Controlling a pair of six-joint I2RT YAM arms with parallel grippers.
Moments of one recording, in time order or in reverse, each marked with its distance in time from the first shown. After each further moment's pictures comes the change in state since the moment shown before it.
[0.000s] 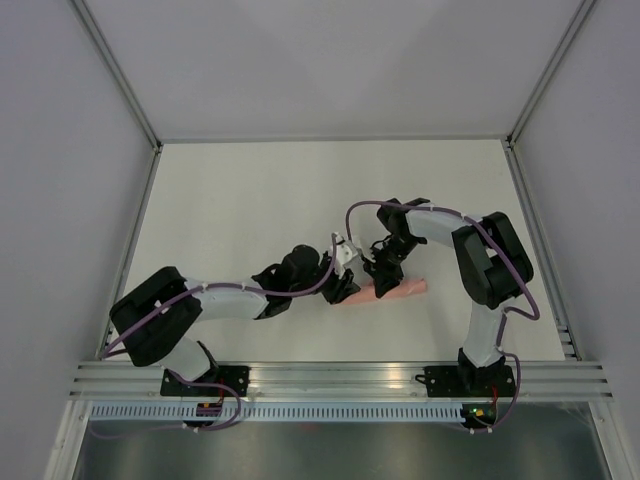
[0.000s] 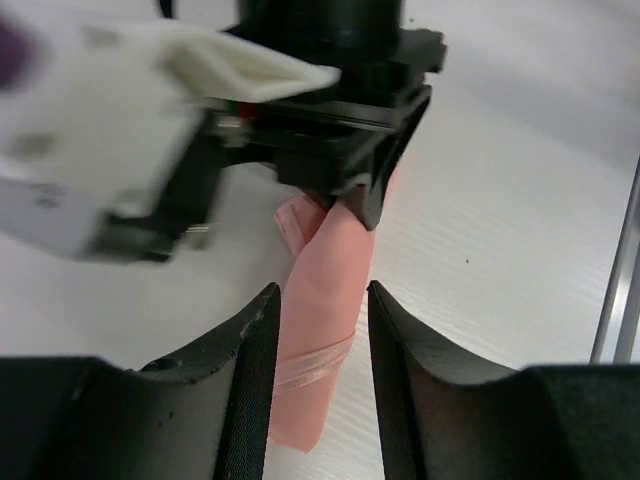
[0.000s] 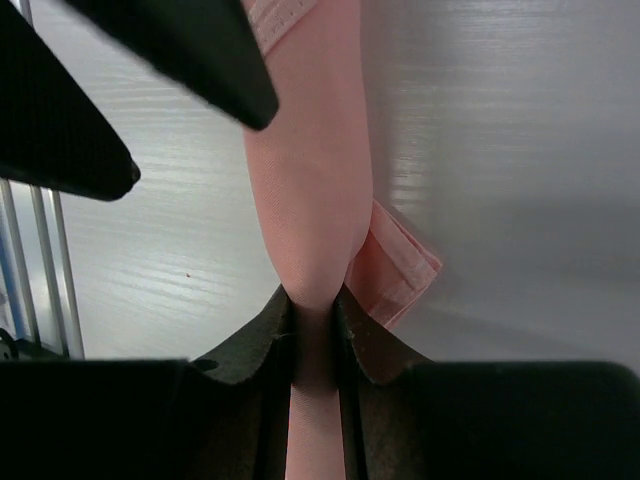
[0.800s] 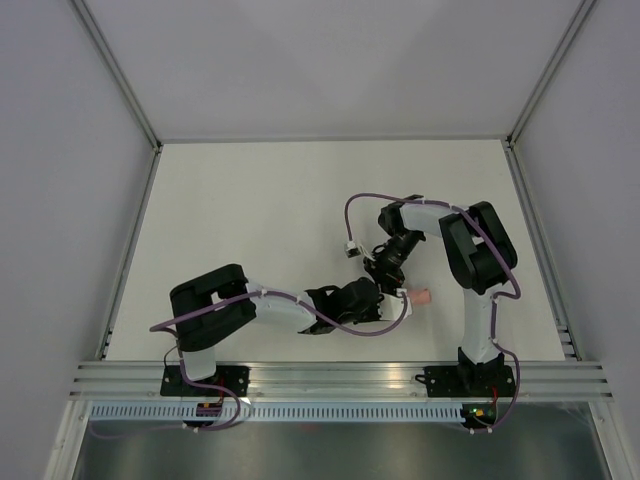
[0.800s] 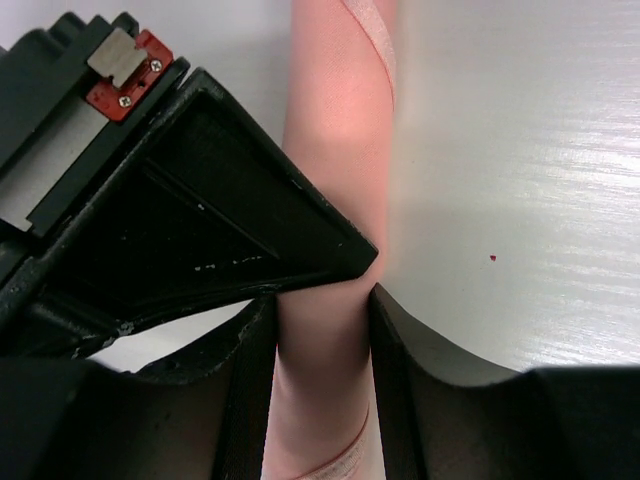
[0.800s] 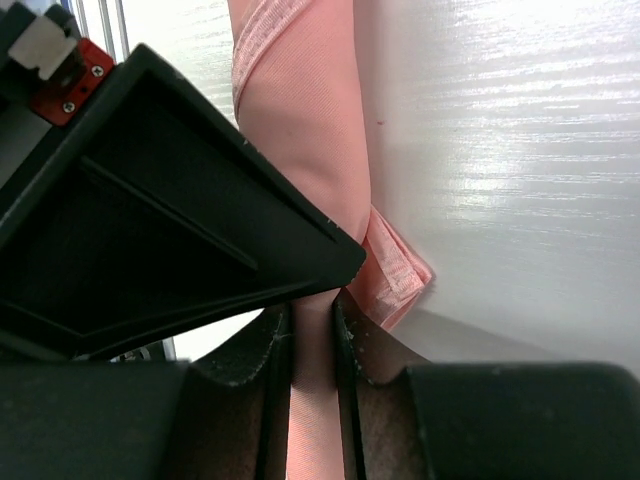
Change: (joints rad) left arm -0.319 0.296 0.259 -0.224 -0.405 0.495; right arm -0.026 0.153 0.100 -0.212 -0.084 0.018
